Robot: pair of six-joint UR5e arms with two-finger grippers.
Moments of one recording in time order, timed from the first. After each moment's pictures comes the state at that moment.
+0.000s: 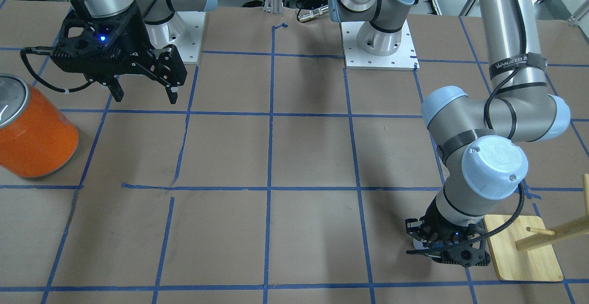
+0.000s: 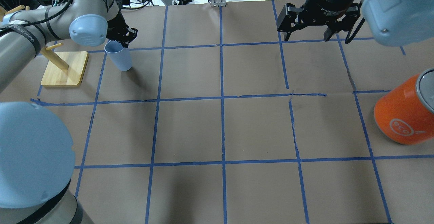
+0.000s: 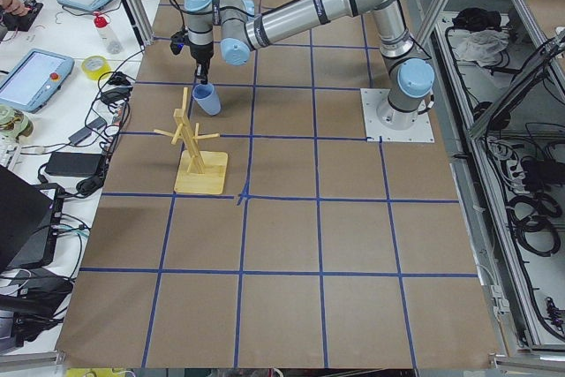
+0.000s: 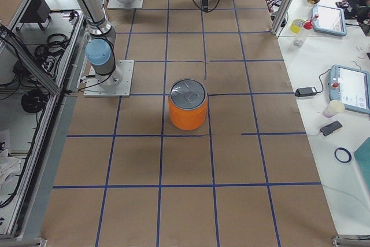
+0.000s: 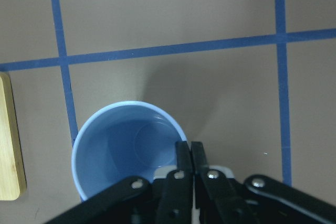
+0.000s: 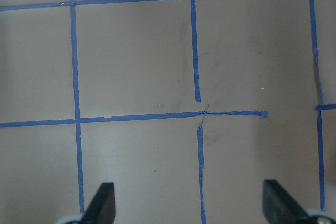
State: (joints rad) left arm -1.47 -2.11 -1.44 -1.01 1.65 0.20; right arm 1.64 -1.56 1.55 -1.72 -1.57 0.11
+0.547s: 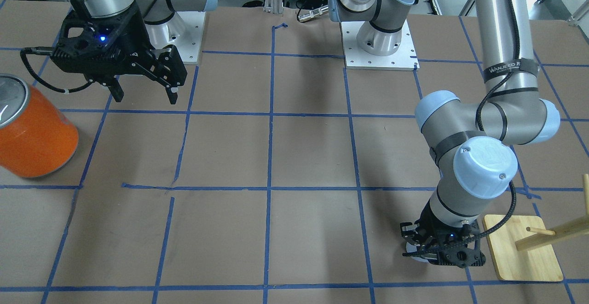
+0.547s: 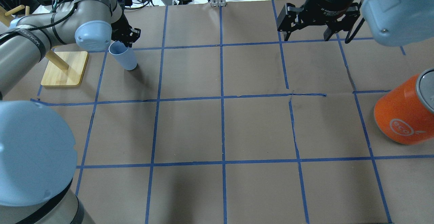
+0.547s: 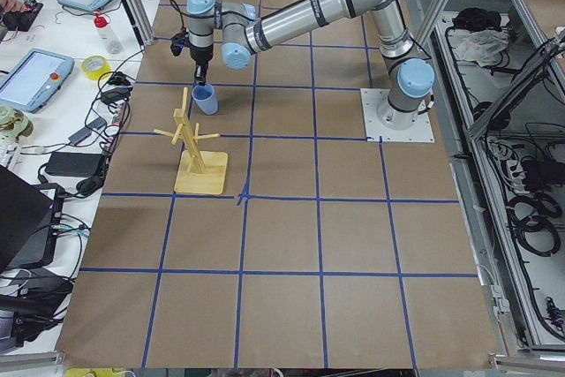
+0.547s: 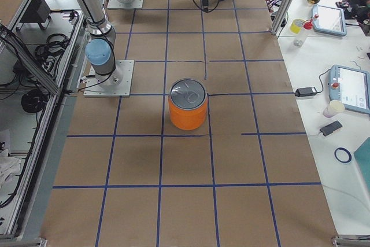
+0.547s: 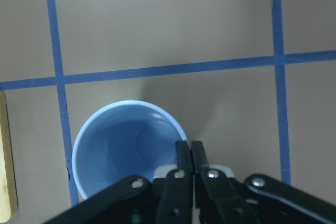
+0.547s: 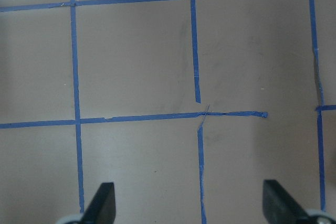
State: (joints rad) left arm -1.48 -2.11 -1.47 -0.96 1.65 0.14; right arm 1.64 -1.56 1.55 -1.72 -1.57 0.11
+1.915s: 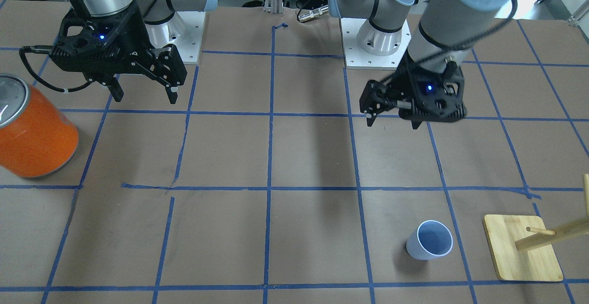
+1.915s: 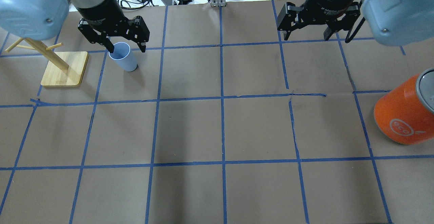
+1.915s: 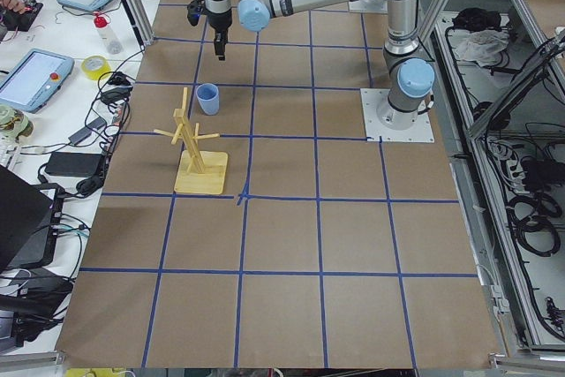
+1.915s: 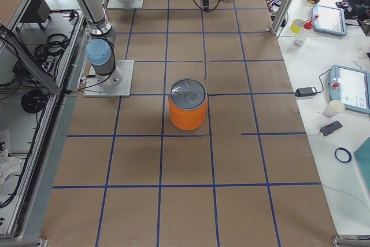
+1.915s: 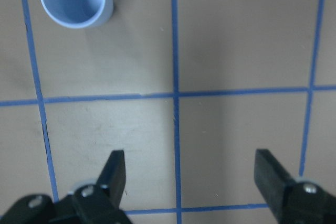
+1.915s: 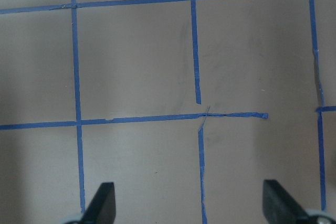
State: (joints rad) left arm -1.62 -1.64 -1.50 -1.53 1.57 0.00; right arm 1.64 -1.56 1.55 -1.72 -1.56 0.11
